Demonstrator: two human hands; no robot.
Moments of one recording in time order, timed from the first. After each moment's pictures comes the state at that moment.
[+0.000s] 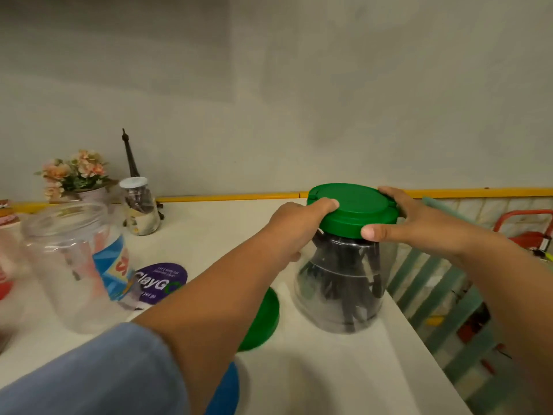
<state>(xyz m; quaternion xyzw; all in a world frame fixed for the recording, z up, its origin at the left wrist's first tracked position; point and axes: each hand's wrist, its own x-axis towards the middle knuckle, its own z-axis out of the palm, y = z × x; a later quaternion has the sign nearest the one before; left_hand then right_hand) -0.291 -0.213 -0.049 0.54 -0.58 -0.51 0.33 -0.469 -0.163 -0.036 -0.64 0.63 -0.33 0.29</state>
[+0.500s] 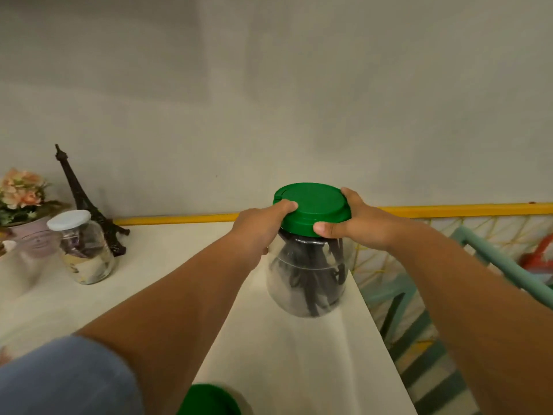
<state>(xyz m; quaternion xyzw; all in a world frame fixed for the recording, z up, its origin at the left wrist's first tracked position) -0.317 -0.378 -0.027 0.63 -0.48 -0.50 0.36 -0.485 -0.368 -0.025 -0.64 0.61 -0.29 0.37</state>
